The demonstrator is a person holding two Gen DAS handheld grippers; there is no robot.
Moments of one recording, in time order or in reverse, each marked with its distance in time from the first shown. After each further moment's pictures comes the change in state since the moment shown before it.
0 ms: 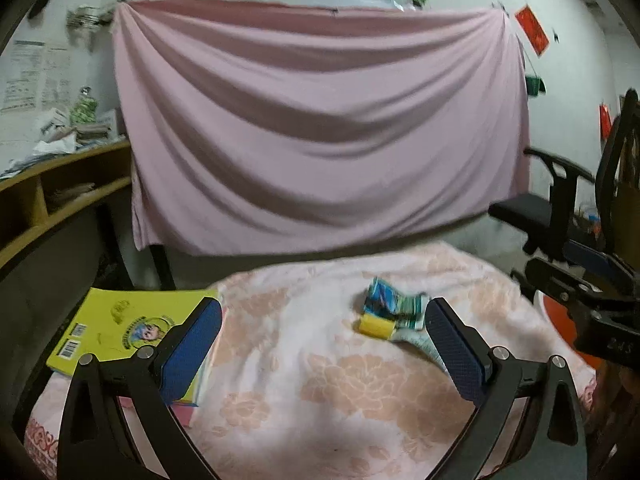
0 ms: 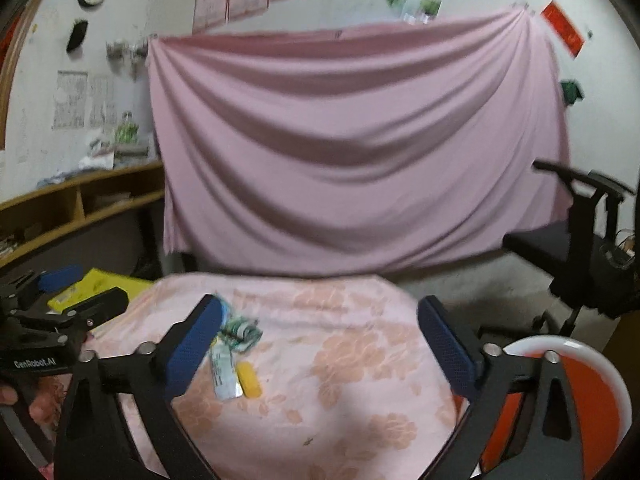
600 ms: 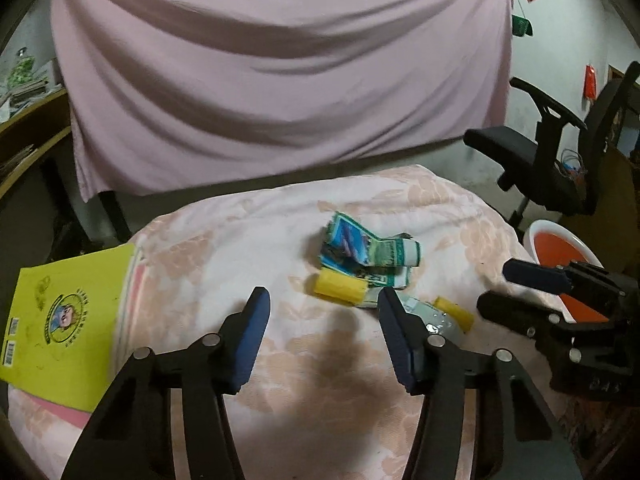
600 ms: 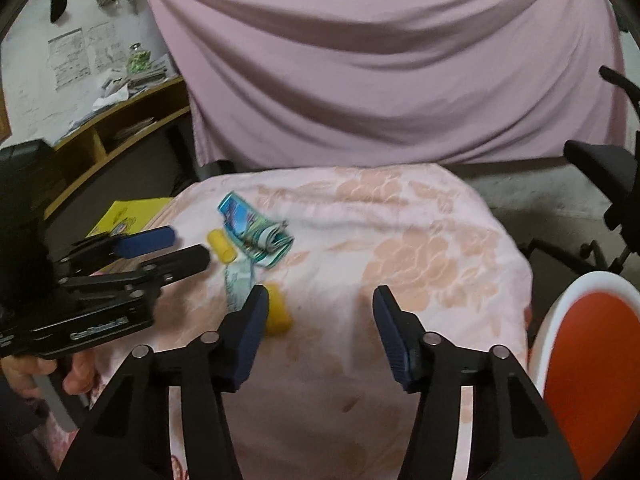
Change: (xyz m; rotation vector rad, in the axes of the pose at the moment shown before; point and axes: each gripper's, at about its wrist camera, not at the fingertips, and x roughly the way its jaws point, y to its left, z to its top) left arm 0.075 -0.019 -0.004 0.032 0.291 -0.156; right arm 0.041 0.000 -0.021 0.045 0.348 0.197
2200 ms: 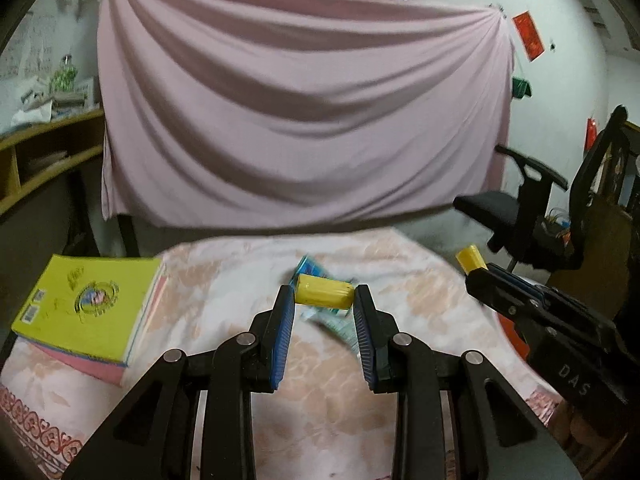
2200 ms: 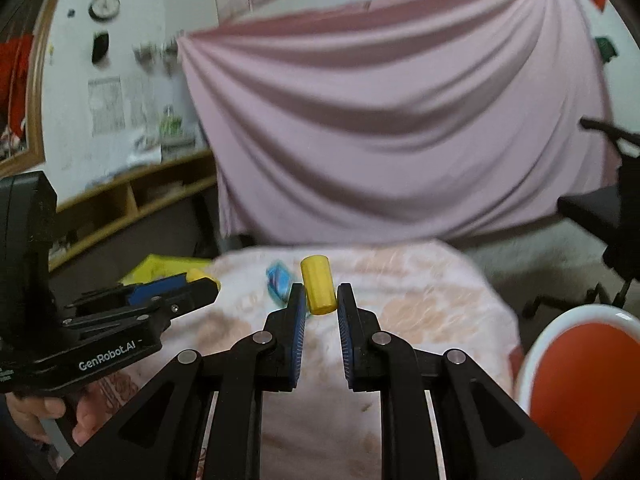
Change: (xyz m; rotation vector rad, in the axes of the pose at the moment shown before) left arm -0.089 -0.039 -0.013 -0.099 -0.257 0.028; right arm -0.077 0.005 -0.015 -0.025 -0.391 0.012
